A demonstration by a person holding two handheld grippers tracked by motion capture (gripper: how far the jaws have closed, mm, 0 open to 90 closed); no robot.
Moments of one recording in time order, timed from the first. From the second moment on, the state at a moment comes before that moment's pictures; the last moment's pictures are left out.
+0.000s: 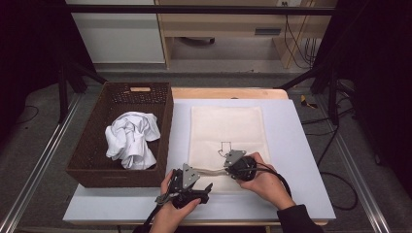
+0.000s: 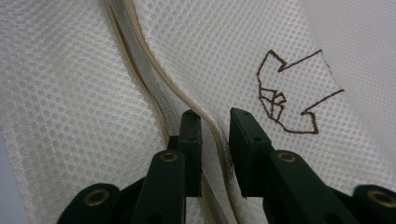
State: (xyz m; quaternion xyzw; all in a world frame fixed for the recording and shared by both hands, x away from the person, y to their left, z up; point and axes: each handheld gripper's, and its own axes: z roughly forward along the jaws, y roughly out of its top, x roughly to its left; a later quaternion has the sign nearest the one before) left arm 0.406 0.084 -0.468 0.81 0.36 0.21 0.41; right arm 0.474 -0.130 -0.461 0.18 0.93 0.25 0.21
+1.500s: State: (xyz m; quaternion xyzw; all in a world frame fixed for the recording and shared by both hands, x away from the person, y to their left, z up) left arm 0.414 0.085 -0.467 0.80 0.38 0.24 0.40; right arm 0.495 -0.130 -0.353 0.26 0.86 0.33 0.31
